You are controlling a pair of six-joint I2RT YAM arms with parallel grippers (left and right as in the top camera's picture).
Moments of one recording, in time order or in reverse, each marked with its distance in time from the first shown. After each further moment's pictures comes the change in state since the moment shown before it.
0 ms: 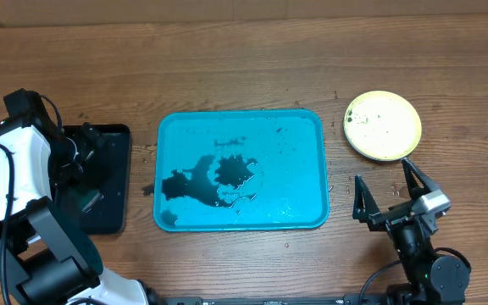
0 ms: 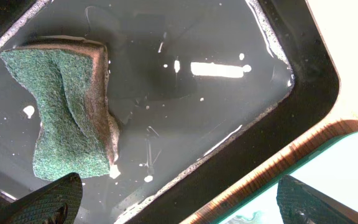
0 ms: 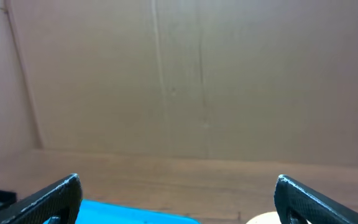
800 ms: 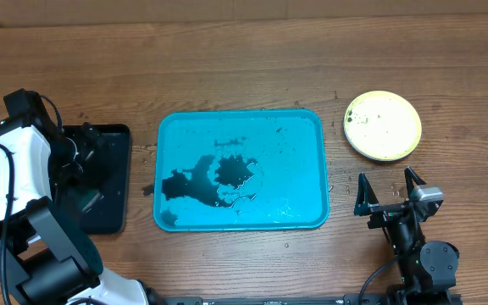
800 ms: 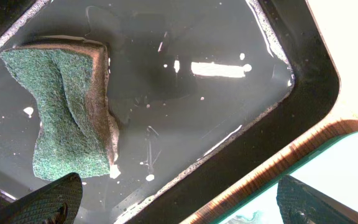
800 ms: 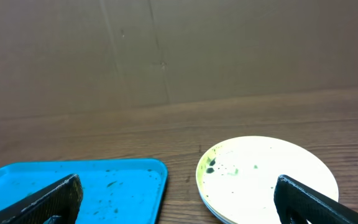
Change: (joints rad) left arm 0.000 0.000 0.000 0.000 0.000 0.000; right arm 0.001 -0.003 -0.020 -0.232 0.154 0.000
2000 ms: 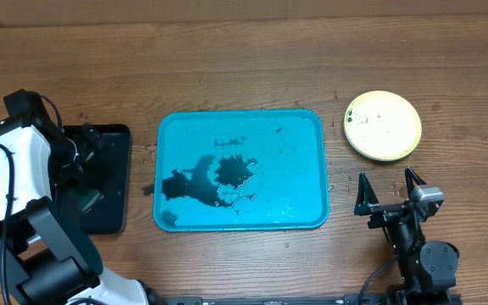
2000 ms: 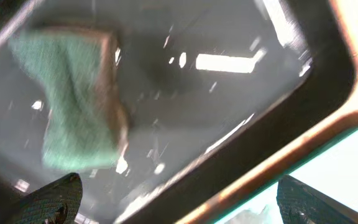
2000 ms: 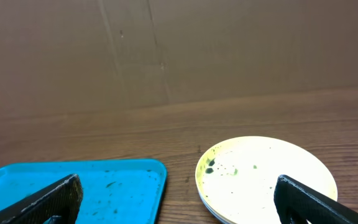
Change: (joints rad) left arm 0.000 0.000 0.001 -0.046 -0.015 0.021; right arm 0.000 0.000 0.000 0.000 0.003 0.000
